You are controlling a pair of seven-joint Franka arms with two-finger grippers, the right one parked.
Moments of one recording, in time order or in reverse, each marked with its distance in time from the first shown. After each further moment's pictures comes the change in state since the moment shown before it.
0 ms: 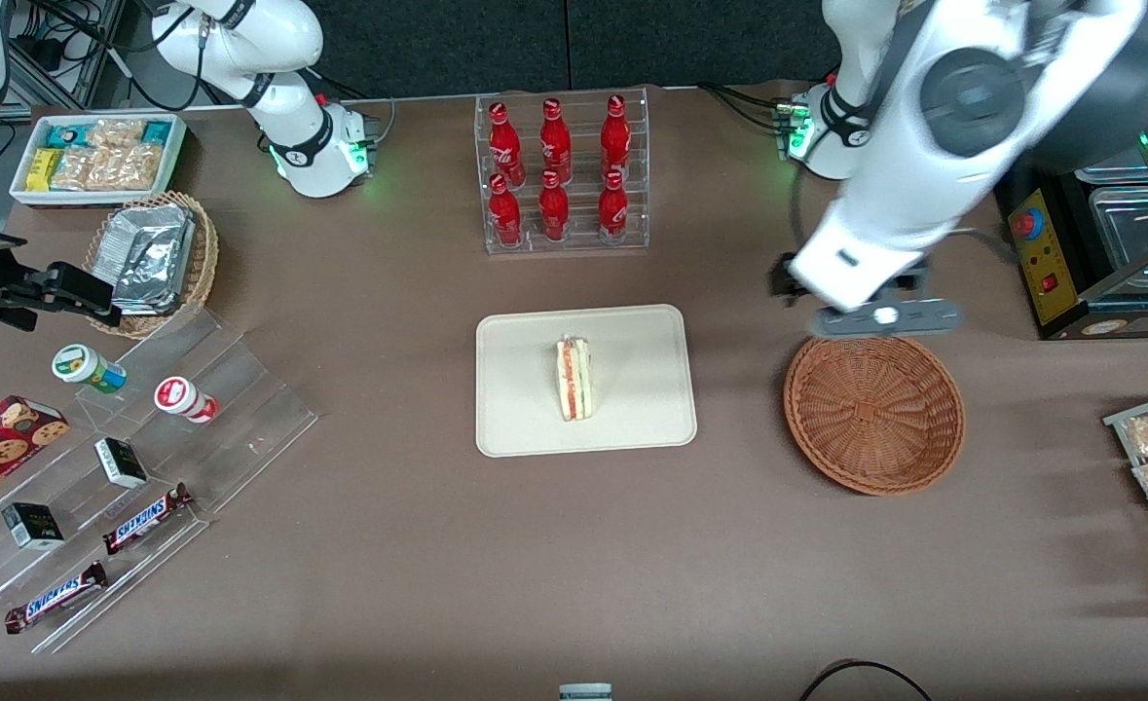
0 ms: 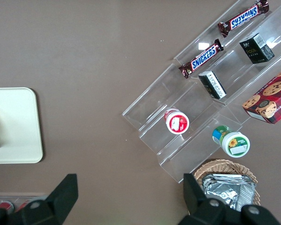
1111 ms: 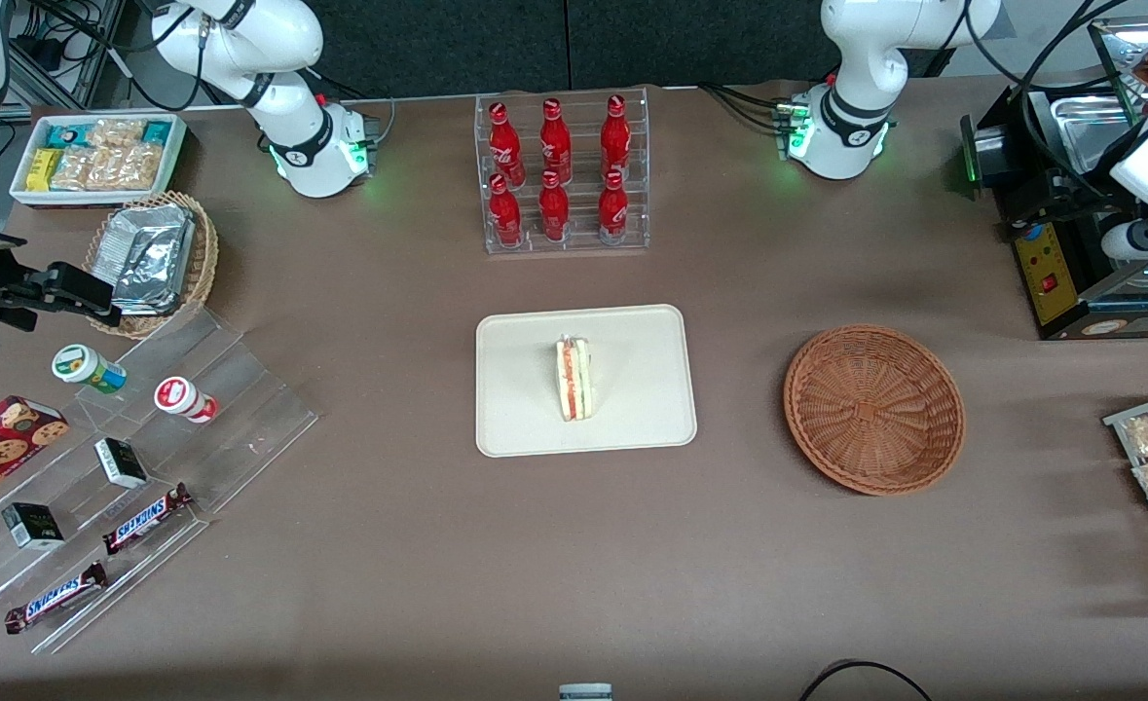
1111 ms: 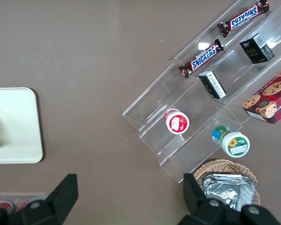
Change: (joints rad) arm 0.251 -0.185 0.090 -0.062 -0.001 -0.129 0.356
